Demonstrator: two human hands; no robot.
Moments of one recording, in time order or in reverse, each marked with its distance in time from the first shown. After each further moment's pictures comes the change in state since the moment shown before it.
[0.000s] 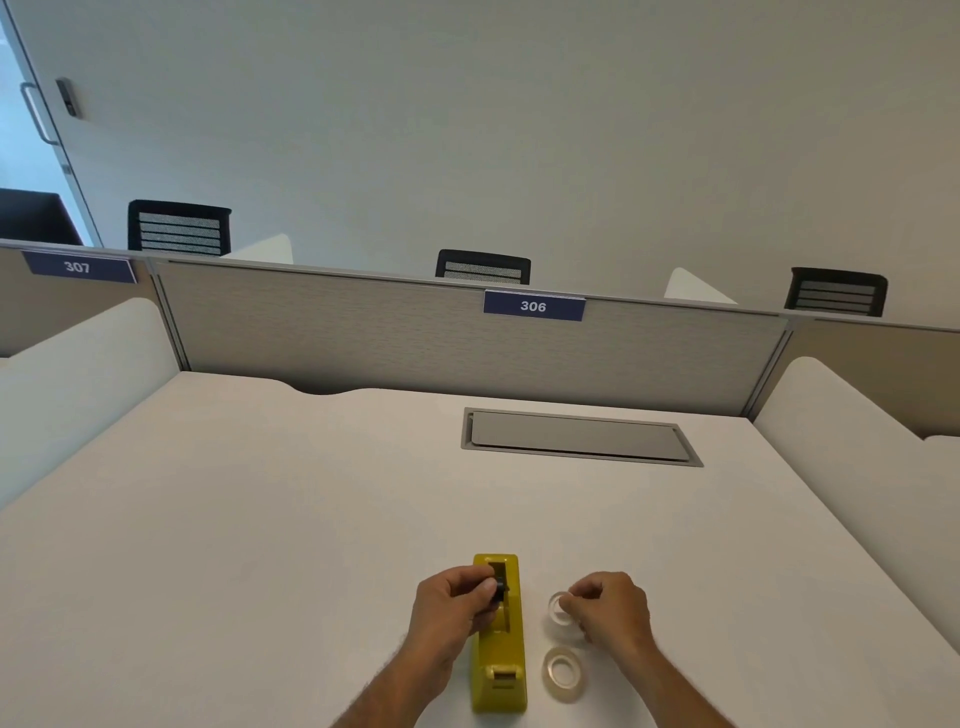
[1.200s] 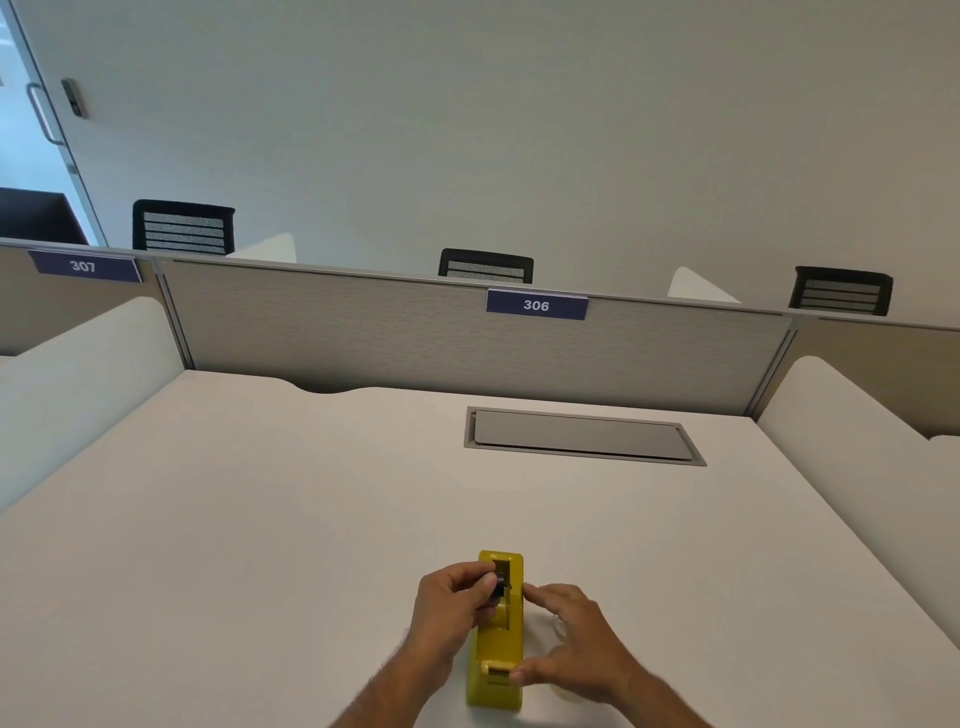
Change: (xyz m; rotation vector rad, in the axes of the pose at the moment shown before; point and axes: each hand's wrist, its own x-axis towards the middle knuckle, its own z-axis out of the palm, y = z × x) left_hand 0.001 0.000 -0.001 0.056 -0.003 0.058; right_hand -0.033 -0.008 0.016 -0.218 -0.406 -0.346
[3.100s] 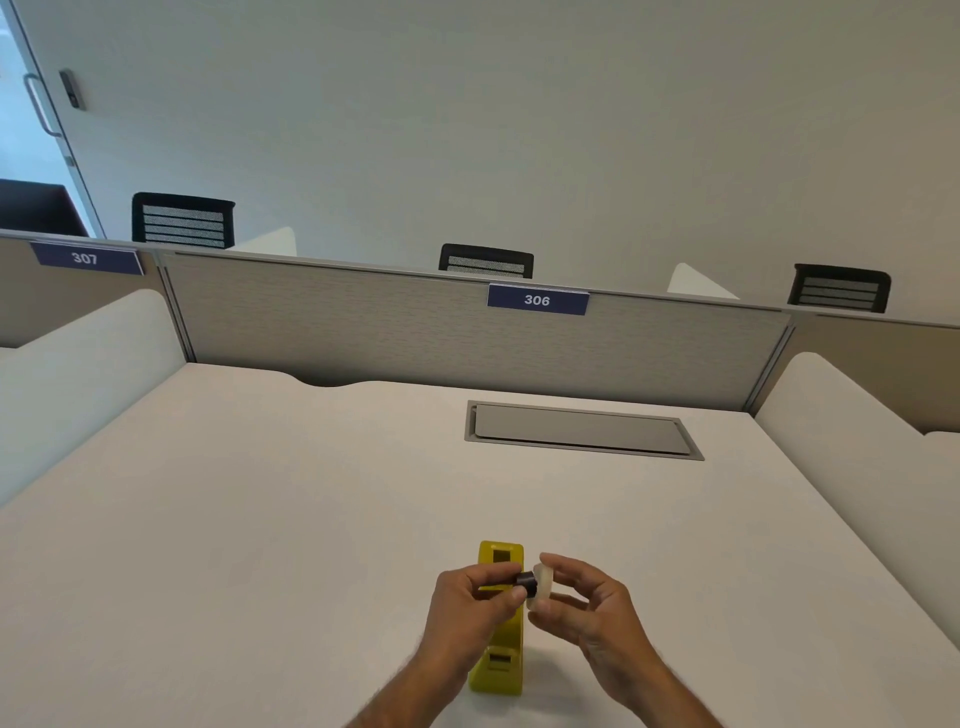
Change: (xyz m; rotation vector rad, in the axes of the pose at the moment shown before) left_hand -0.036 0.012 0.011 0.112 -0.065 0.117; right_hand -0.018 -0.009 -0.008 1.034 0.109 -0.068
